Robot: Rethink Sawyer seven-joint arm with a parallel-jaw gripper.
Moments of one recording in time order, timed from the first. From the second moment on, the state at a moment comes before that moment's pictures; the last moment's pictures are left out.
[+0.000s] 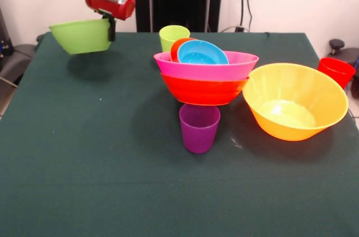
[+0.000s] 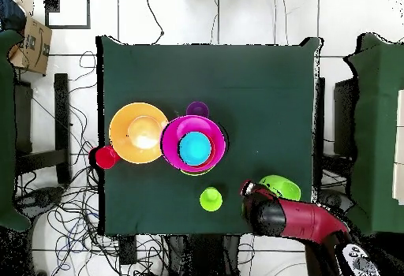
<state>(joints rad) -0.68 -0.69 0.03 2.01 -0.52 0.19 2.07</state>
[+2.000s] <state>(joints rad) -0.64 -1.07 0.32 2.13 -0.07 0.51 2.07</state>
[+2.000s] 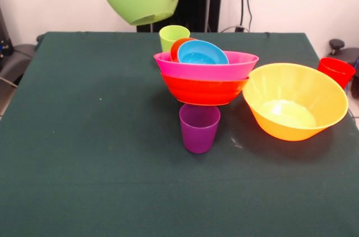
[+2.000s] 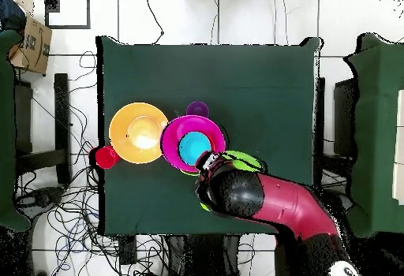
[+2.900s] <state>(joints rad) -0.52 -0.98 0.32 2.10 -0.06 0.48 2.07</state>
